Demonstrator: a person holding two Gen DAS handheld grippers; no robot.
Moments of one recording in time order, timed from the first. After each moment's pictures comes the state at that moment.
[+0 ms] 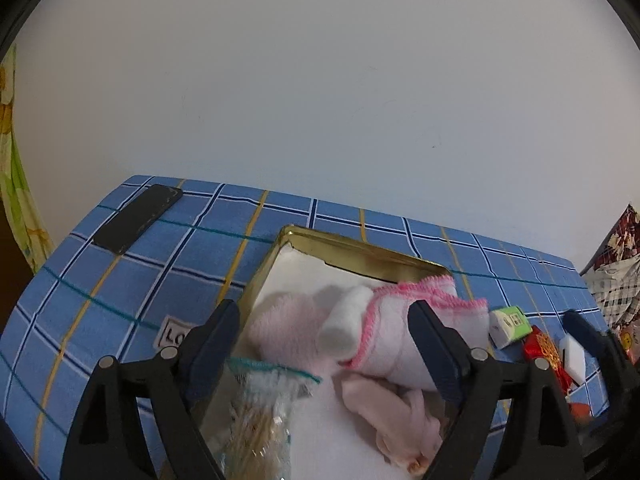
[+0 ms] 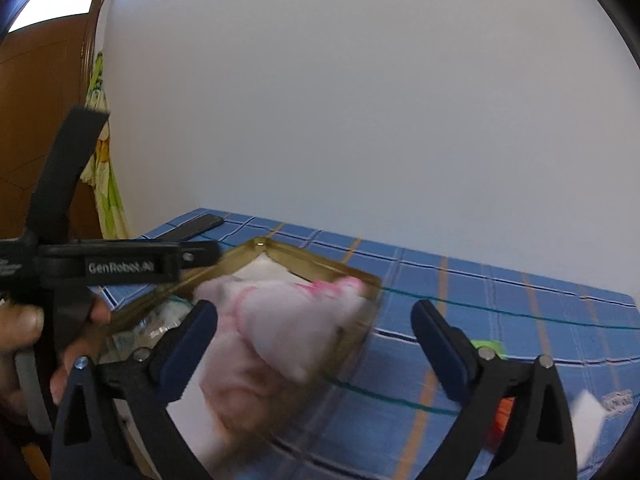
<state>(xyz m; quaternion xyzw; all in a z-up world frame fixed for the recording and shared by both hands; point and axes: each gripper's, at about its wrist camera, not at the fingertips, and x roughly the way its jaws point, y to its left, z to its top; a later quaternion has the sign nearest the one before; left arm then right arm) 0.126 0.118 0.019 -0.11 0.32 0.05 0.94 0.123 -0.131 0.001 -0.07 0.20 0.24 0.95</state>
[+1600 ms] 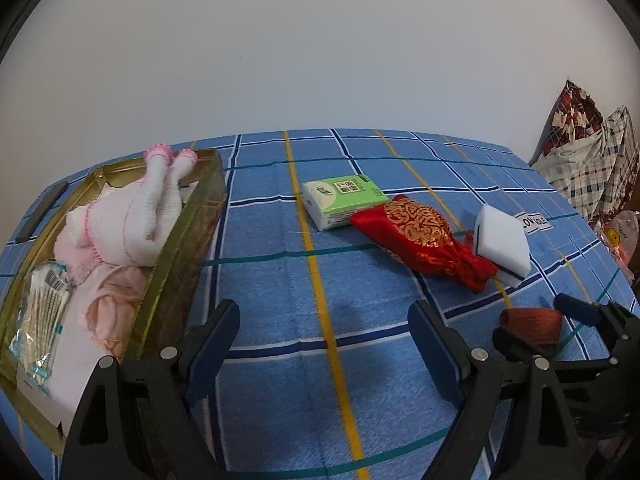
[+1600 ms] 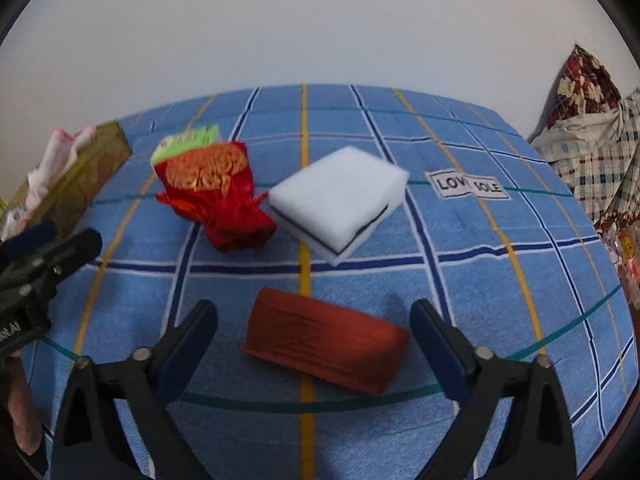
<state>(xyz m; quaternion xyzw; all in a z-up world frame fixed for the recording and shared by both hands) 0.116 -0.096 -0.048 -0.01 0.39 -0.04 0.92 0.094 -0.307 -0.077 -0.02 0.42 0.00 0.91</state>
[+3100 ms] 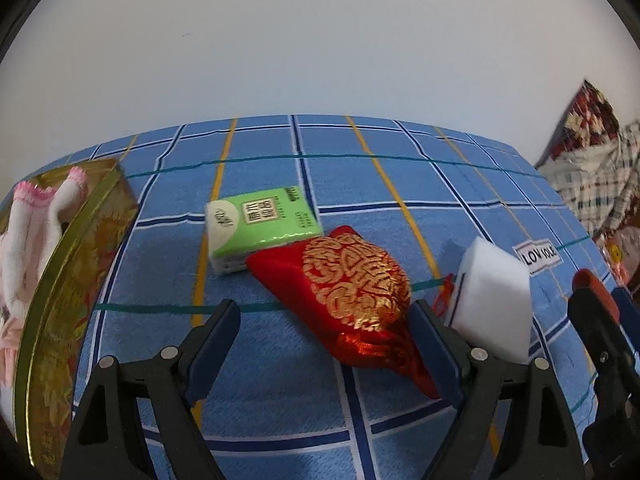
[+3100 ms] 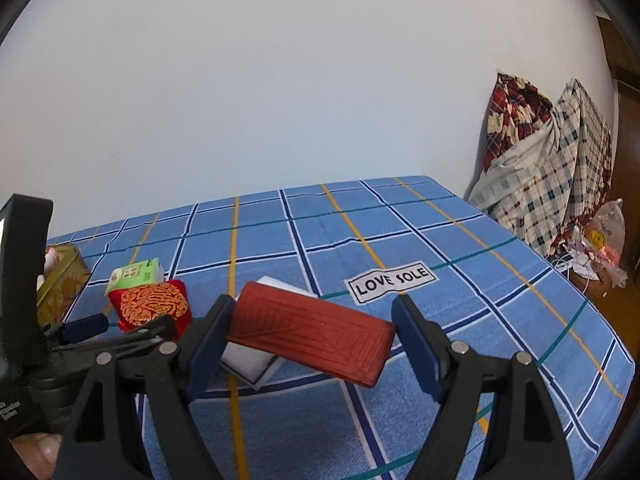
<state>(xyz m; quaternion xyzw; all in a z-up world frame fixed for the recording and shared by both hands) 0.191 -0.161 -0.065 -0.03 0.42 -0.05 0.91 0.086 -0.349 -0.029 0.03 0.26 -0.09 0.96</state>
